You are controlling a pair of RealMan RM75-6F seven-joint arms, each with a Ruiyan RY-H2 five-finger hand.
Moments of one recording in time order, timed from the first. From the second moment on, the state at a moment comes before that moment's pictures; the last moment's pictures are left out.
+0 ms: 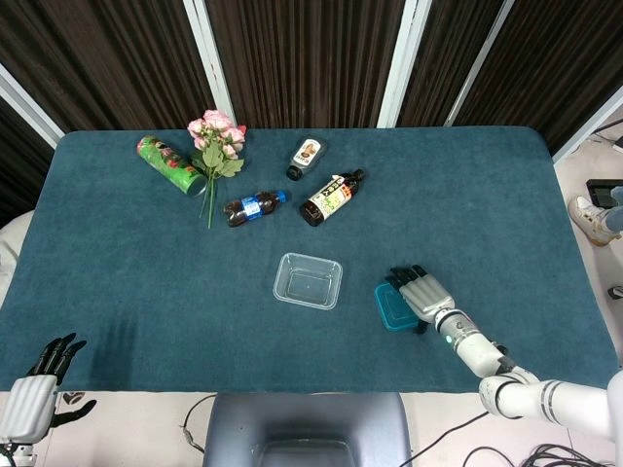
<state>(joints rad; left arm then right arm) 0.03 -1.33 0.07 -1.32 1.58 1.52 -0.14 0.79 -1.40 -0.02 -1.41 -0.95 0.66 -0.48</state>
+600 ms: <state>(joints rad) 0.03 -1.32 0.07 -1.32 1.58 1.52 -0.14 0.78 -1.40 -0.04 -1.39 -0.98 0.68 -0.44</state>
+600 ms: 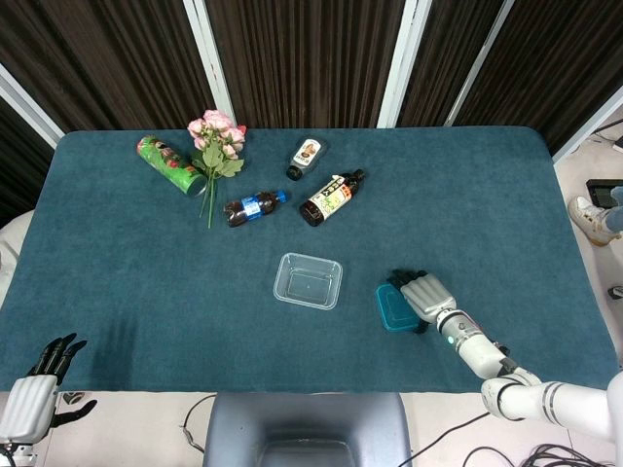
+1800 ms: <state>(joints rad) 0.03 -1.33 0.07 -1.32 1.57 1.51 -0.14 0.62 -1.43 0.11 -1.68 -1.11 1.12 -0.44</state>
